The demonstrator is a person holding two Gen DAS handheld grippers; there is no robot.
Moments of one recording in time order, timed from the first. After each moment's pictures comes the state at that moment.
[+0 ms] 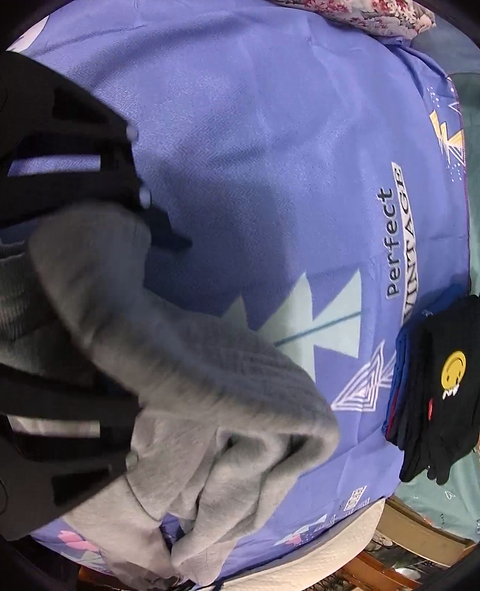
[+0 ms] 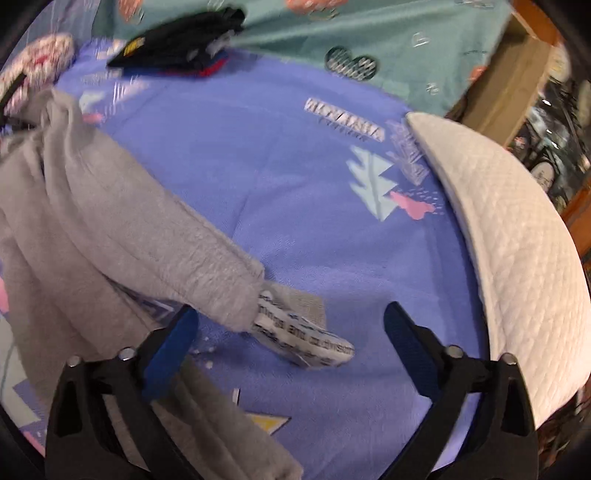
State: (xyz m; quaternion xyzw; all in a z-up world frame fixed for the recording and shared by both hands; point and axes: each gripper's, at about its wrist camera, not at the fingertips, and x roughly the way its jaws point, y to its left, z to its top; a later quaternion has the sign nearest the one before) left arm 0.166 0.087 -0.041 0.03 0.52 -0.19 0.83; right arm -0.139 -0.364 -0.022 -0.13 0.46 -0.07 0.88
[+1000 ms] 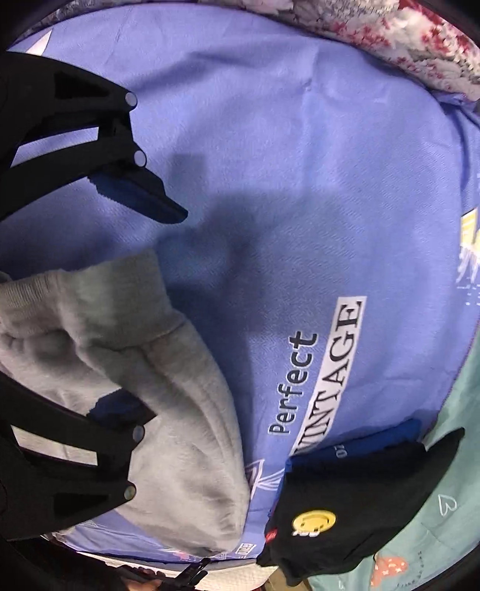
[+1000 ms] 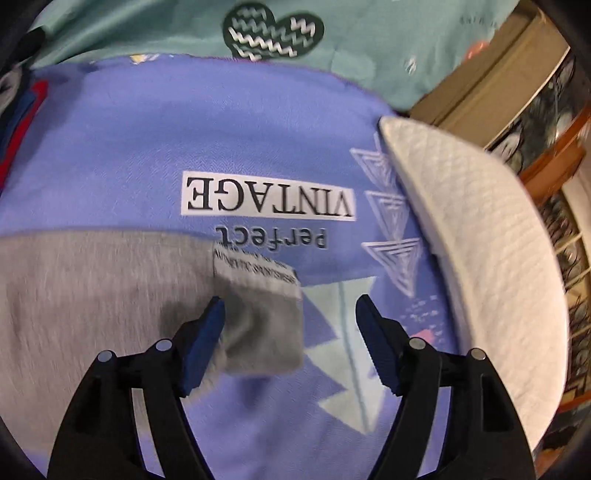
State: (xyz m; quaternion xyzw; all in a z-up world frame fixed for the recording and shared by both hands) left arm 0.289 0.153 -0.001 -0.08 0.59 -0.07 0.80; right arm 0.160 -0.423 0.013 -0.09 0.49 -0.27 0.82
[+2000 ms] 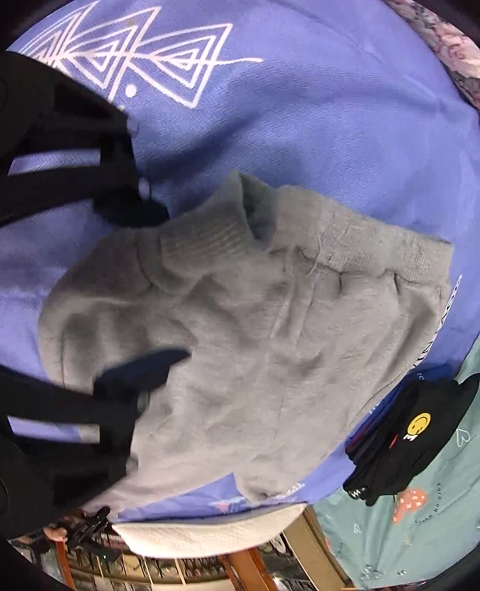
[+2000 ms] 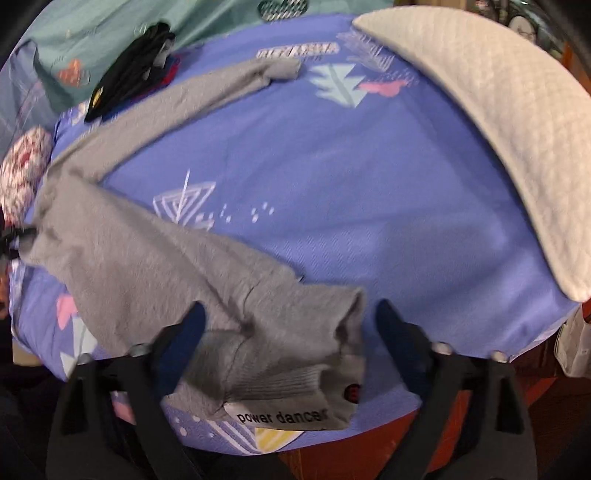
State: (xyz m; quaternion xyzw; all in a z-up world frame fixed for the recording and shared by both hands) left arm 0.060 0.138 -0.038 -0.18 0.56 -0.11 0.80; right arm -0.222 -0.395 -0.027 0.11 0.51 -0.06 0.85
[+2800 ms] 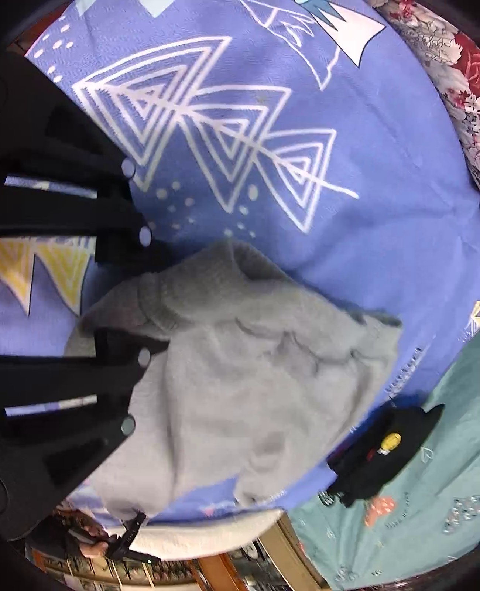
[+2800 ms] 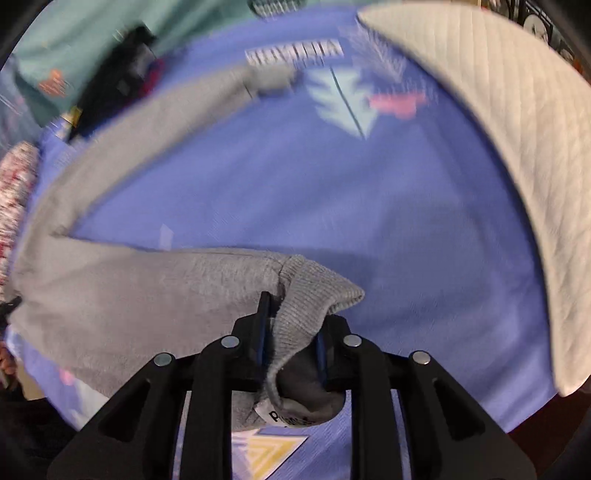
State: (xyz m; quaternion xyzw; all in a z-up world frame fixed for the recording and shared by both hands) left arm -0.030 0.187 -0.034 -0.22 0.52 -0.07 0.82; right arm -0.137 -0.437 -0.032 0.12 0.53 -0.09 0.83
